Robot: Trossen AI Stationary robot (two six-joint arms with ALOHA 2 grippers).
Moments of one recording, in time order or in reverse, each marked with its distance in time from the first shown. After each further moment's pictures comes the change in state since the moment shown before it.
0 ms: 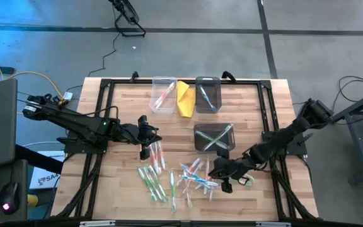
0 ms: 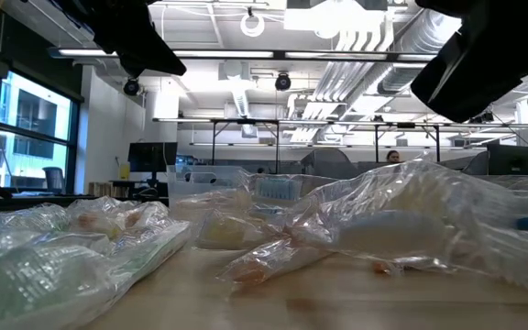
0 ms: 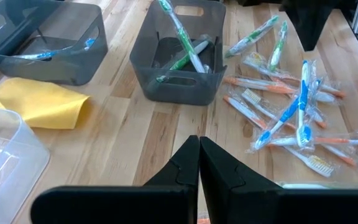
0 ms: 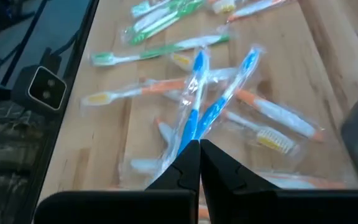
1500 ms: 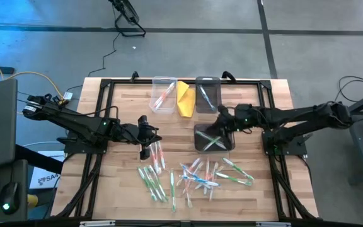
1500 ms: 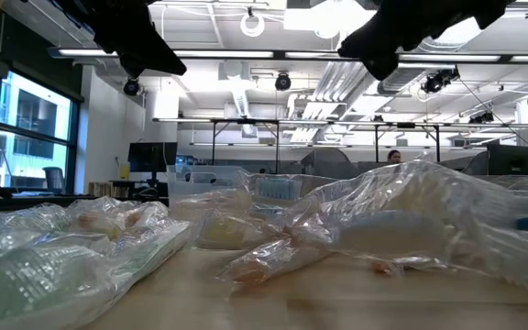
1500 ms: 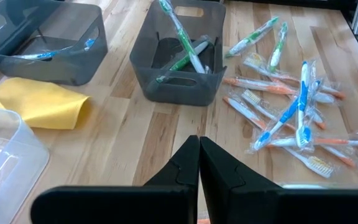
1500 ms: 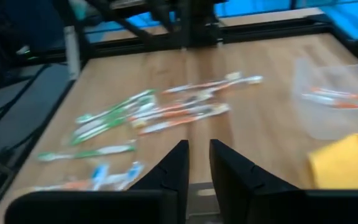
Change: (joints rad) left arm 0.000 0.000 0.000 0.002 0.000 -0.002; right arm -0.594 -0.371 0.000 -0.066 -0.381 -0.441
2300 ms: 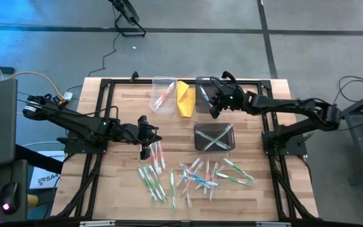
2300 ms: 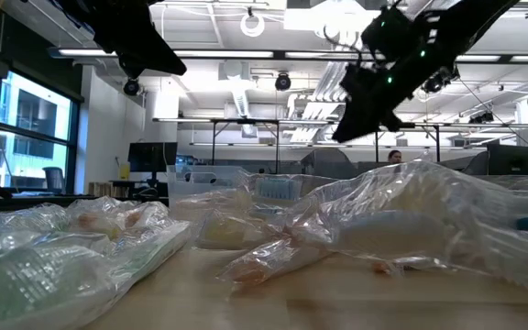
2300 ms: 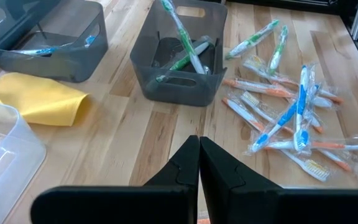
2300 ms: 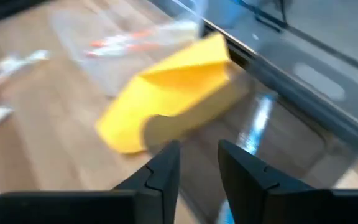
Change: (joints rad) left arm 0.000 0.000 0.000 0.000 0.000 -0.032; right arm -0.407 0.204 0.000 0.000 0.245 0.094
